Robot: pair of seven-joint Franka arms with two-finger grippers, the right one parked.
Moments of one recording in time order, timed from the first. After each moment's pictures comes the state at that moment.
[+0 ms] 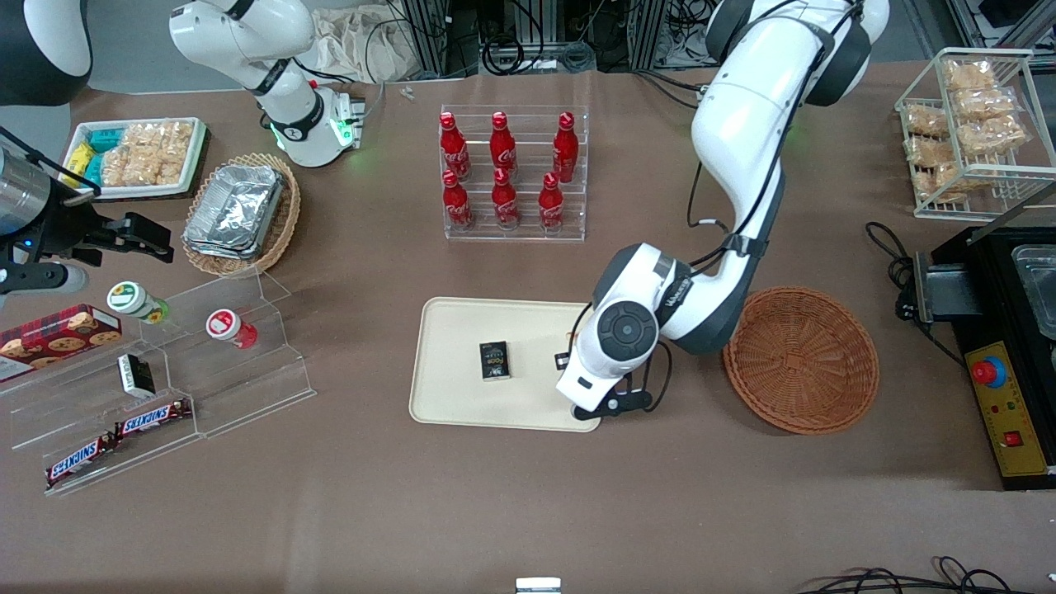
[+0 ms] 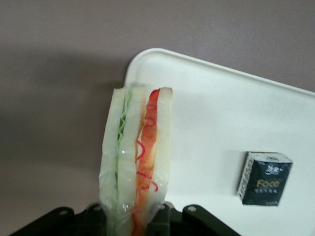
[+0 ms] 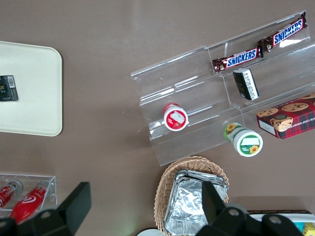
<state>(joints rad) -0.55 0.87 -0.05 -1.15 -0.11 1.95 -0.71</state>
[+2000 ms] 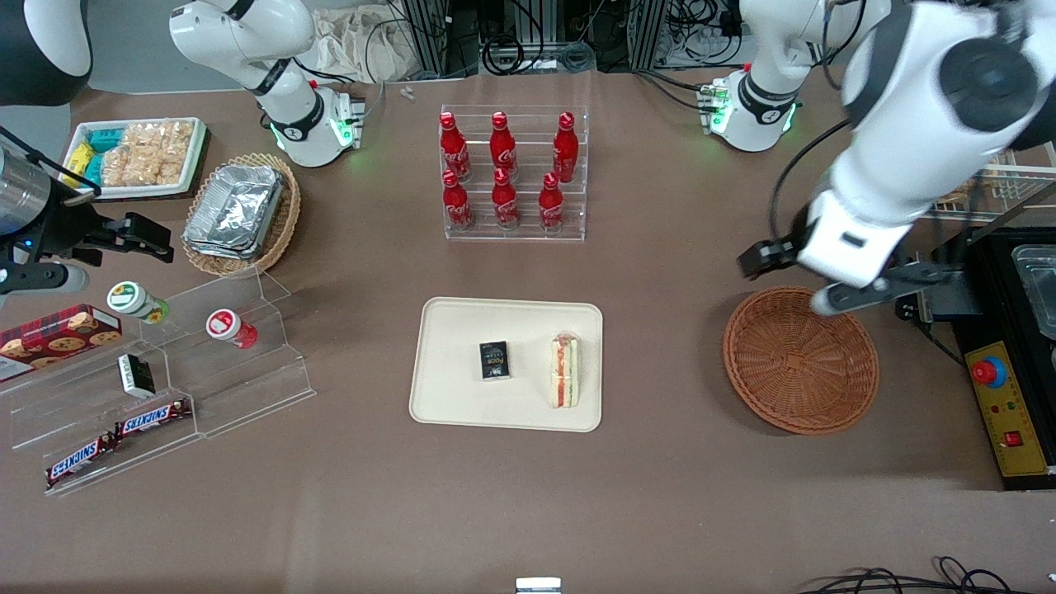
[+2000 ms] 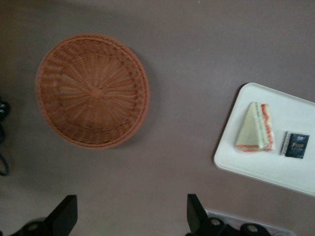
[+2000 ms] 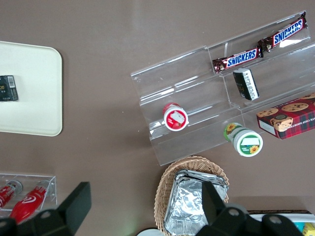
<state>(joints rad) -0.35 0.08 0.09 -1.57 -0.02 1.65 -0.48</state>
